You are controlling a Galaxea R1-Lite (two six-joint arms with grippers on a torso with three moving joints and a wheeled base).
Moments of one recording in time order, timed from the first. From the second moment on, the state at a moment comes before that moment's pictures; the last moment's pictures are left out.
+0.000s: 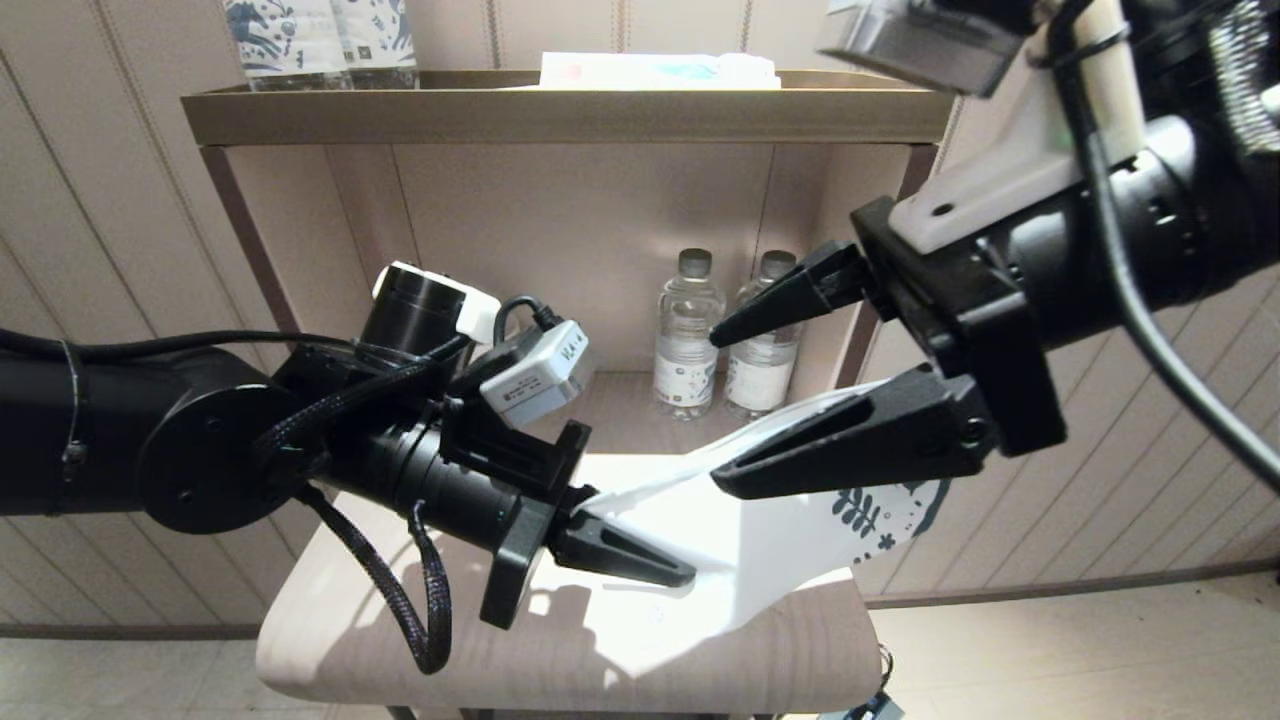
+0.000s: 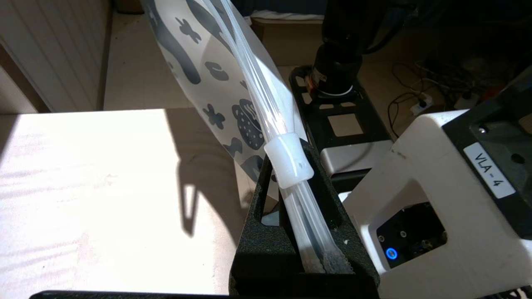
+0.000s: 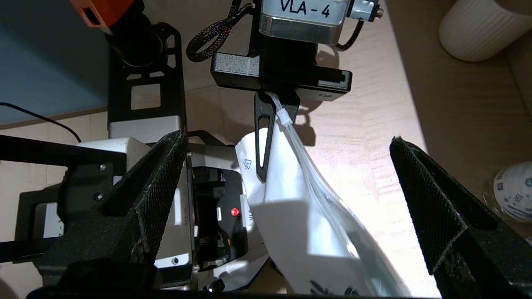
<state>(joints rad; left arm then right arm) -0.63 1.76 -1.13 -0.01 -1.13 0.54 0.71 1.67 -1.95 0.86 0.58 -0.43</state>
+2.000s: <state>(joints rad) -0.56 1.71 -1.20 0.22 -1.12 0.60 0.50 1.64 -1.80 0.76 0.68 -0.47</state>
